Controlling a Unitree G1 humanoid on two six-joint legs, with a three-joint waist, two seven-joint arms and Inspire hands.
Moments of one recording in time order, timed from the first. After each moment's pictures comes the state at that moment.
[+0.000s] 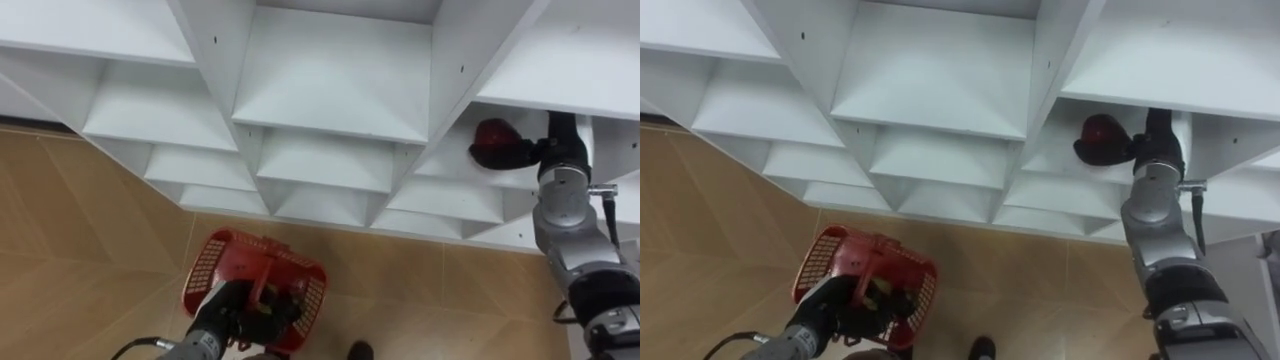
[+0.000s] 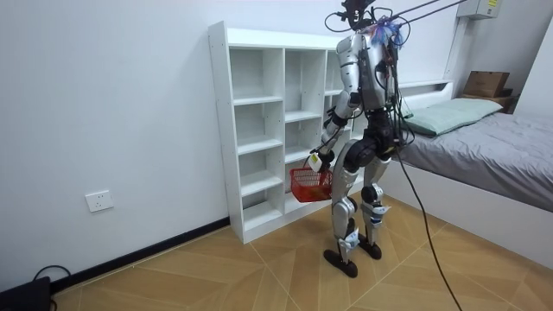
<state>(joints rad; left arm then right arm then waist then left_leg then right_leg) 0.00 0.22 -0.27 0.76 -0.11 -0.07 -0.09 -0.50 -0.42 0.10 0.93 0.03 -0.15 -0.35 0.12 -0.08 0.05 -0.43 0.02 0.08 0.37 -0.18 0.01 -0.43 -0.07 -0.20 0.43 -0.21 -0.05</state>
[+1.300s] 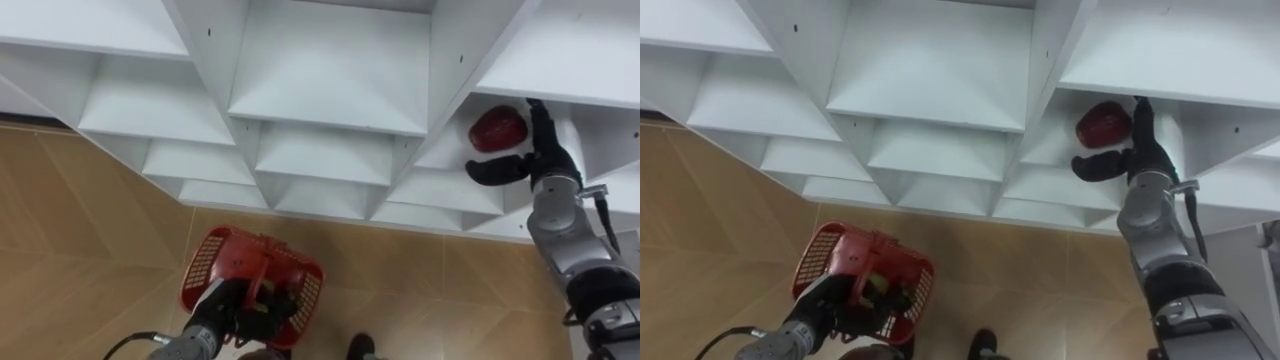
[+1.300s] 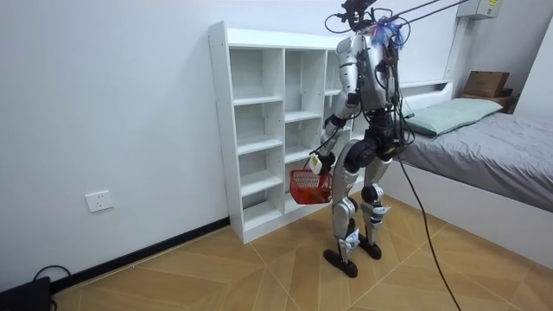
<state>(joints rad) -0.04 0.24 -0.30 0.81 -0.13 -0.05 -0.09 -0.53 -0.42 0.17 0.98 -0.16 -0.07 -0.32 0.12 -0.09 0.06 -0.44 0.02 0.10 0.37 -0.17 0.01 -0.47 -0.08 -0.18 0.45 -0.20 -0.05</state>
